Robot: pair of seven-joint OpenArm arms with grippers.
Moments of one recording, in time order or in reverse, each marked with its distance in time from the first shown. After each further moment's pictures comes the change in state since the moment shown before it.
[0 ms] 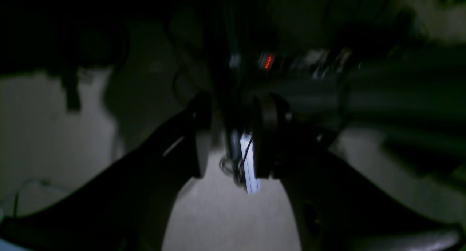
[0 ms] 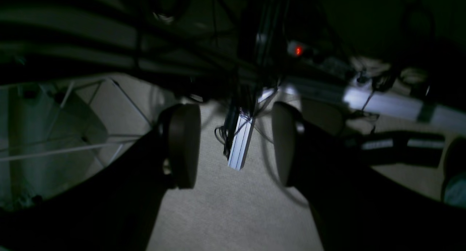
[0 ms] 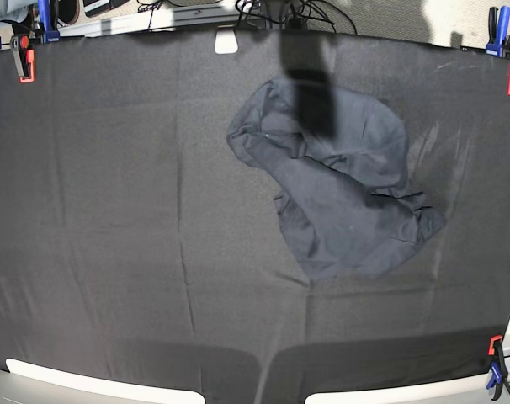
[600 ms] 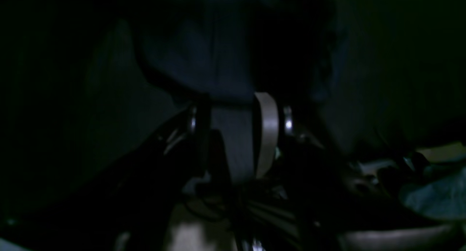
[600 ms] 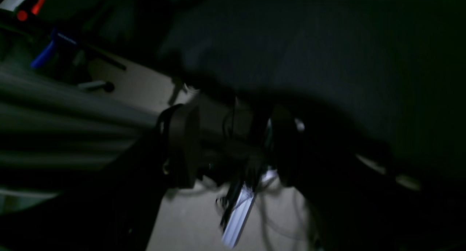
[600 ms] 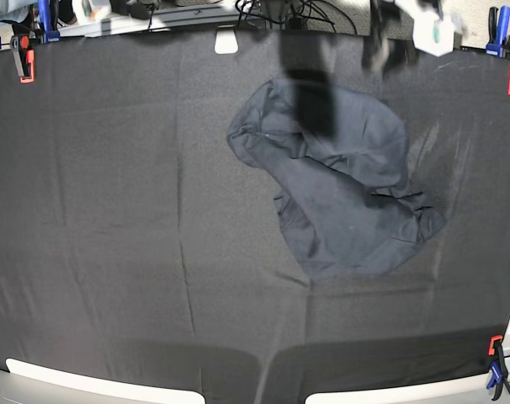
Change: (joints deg) left arm -6.2 0.0 0.0 17.4 0.2 -0.1 -0.3; right arm 2.5 0.2 6.7 14.7 4.2 7.0 -0.5
